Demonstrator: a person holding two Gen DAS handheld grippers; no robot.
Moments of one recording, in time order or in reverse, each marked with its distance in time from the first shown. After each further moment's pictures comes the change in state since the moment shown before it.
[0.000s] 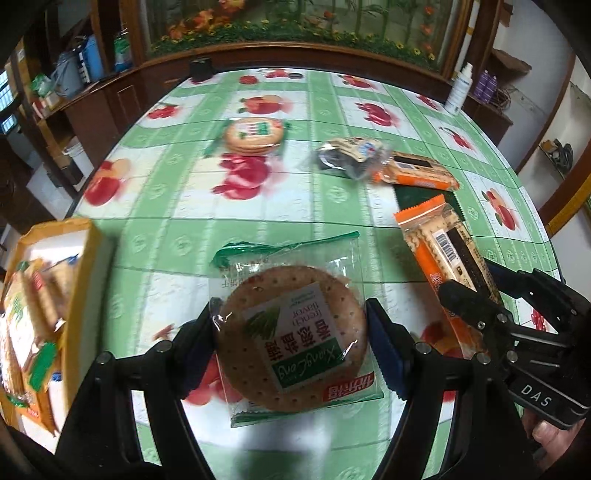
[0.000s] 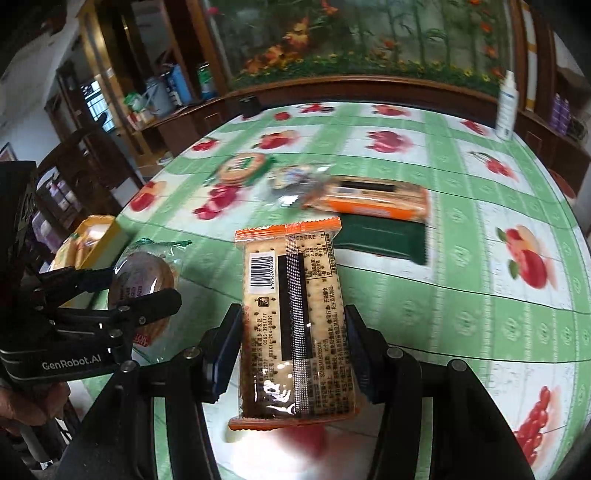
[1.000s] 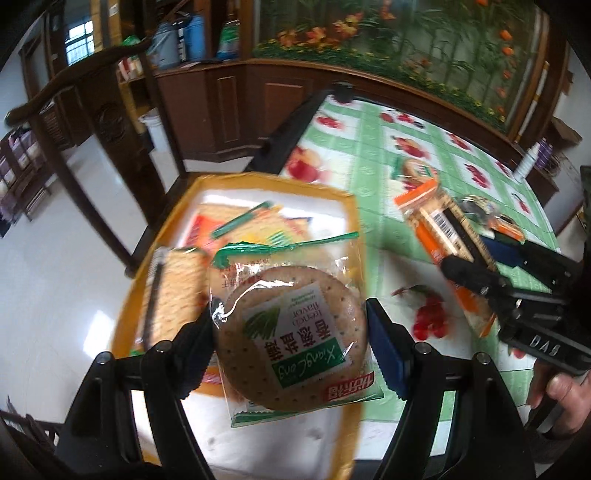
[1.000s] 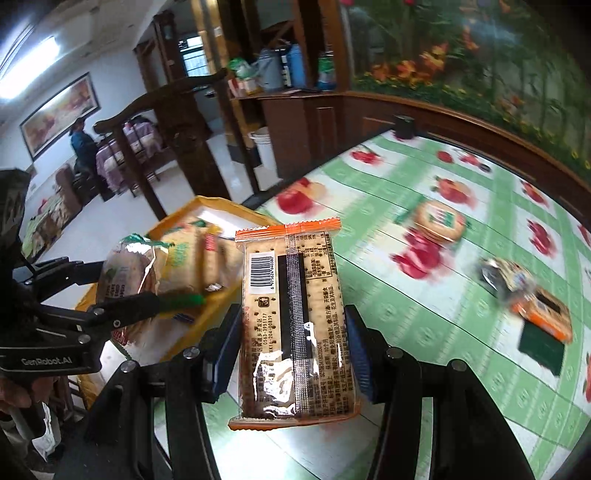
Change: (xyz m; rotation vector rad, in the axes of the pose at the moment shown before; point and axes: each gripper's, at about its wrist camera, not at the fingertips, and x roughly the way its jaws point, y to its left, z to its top) left arm -0.097 0.191 -0.059 -0.231 -0.080 0.147; right arm 0.031 0.193 0.038 -0.308 0.008 0.208
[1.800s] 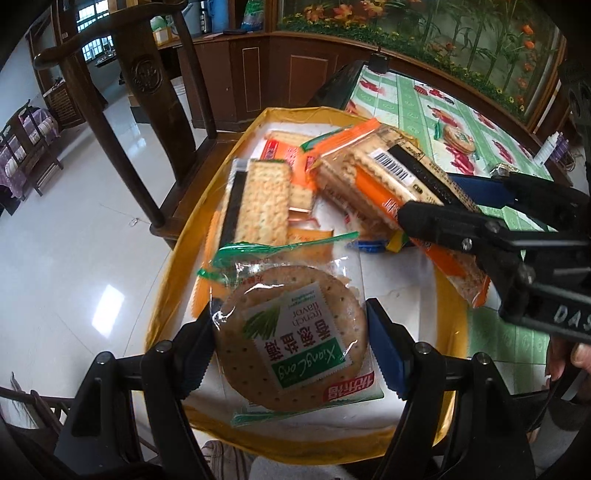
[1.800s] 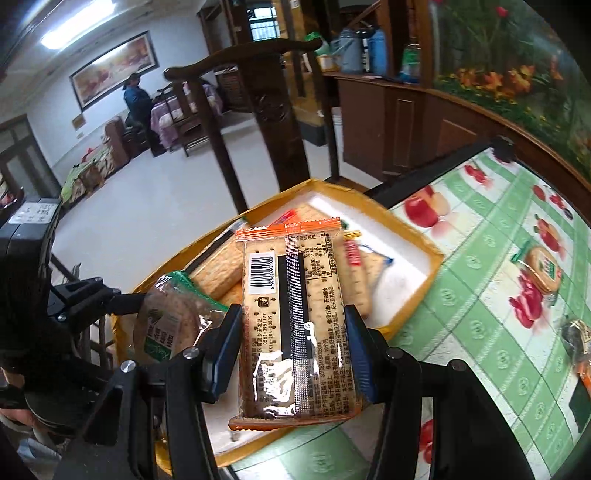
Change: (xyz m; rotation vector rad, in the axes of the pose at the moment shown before) left arm 0.000 0.061 -0.055 -0.031 0.091 0.045; right arm 0.052 0.101 0.019 -0.183 0.094 0.166
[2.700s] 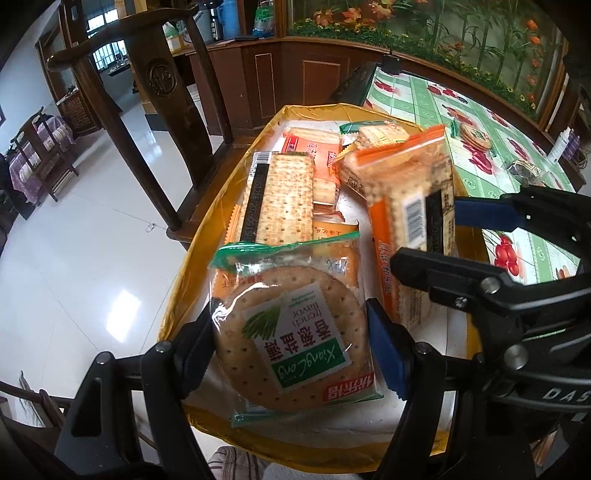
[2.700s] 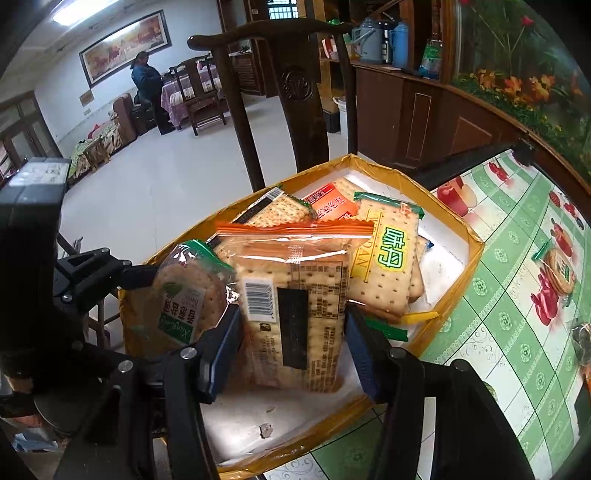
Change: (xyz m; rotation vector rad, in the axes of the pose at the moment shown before) left arm 0.007 0.002 -0.008 0.009 -0.034 0.076; right arm 0.018 0.032 -0.007 -0.043 0.051 -0.005
